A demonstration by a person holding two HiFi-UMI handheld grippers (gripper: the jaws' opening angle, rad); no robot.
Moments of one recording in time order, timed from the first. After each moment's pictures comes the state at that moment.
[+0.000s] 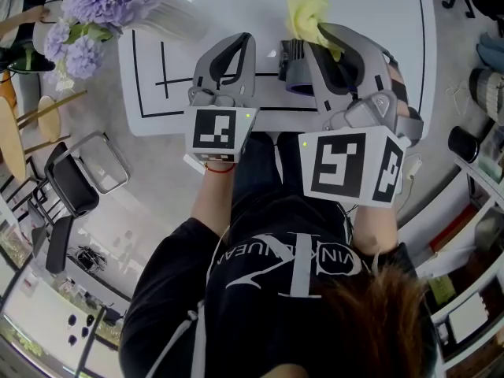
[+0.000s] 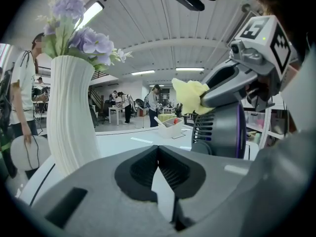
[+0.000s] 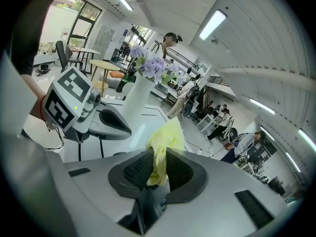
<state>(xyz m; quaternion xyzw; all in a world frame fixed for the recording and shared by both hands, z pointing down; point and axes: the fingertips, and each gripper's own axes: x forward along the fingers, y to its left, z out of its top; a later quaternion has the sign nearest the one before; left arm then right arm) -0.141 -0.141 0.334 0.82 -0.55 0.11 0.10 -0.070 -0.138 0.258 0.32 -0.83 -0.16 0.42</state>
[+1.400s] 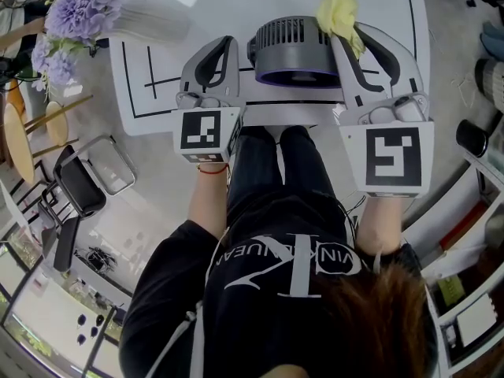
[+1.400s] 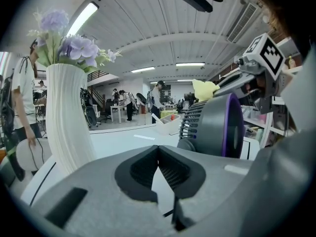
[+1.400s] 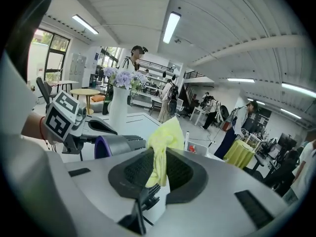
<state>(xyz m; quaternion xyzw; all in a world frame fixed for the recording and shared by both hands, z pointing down) -0.119 -0.129 0.340 0.81 -0.56 0.14 0.09 0.022 -0.139 0.258 0.39 -0.86 -0.04 0.32</state>
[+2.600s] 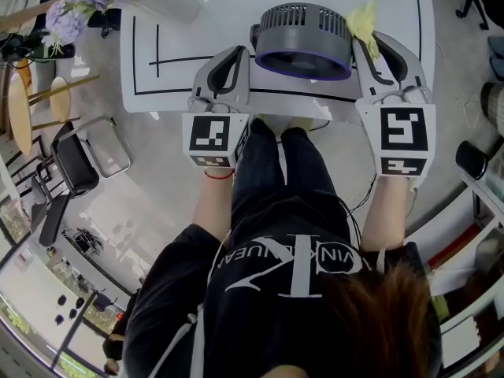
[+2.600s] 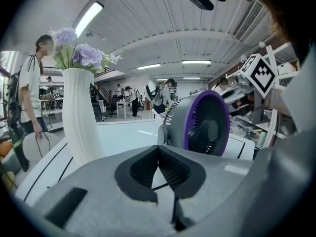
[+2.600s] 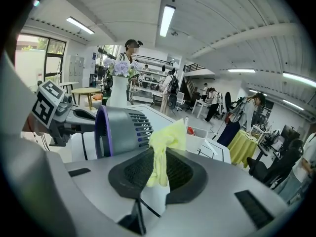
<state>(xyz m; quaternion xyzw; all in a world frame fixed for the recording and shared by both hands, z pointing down) -0.102 -0.080 0.349 0.79 -0.58 0.15 0.11 0.064 -0.134 0.295 0.40 -0.86 0.00 0.32</state>
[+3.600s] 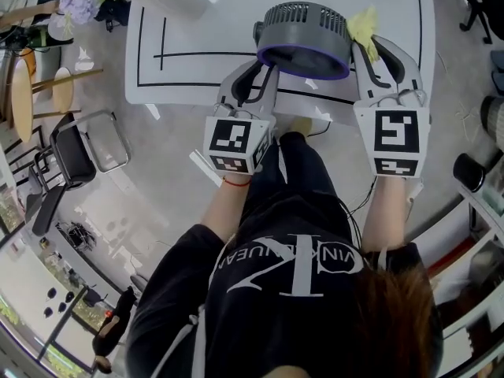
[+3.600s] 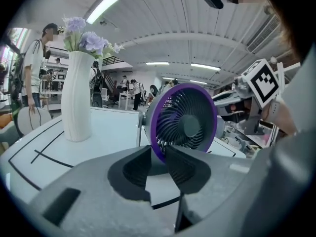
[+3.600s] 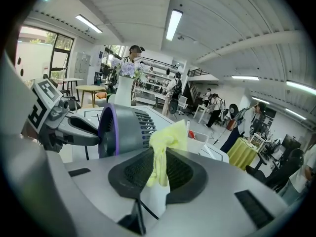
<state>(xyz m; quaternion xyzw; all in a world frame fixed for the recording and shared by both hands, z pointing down) -0.060 -0.057 0.367 0.78 -0.58 0.11 0.19 0.065 -0.128 0.294 0.39 -0.87 -0.03 0.31</state>
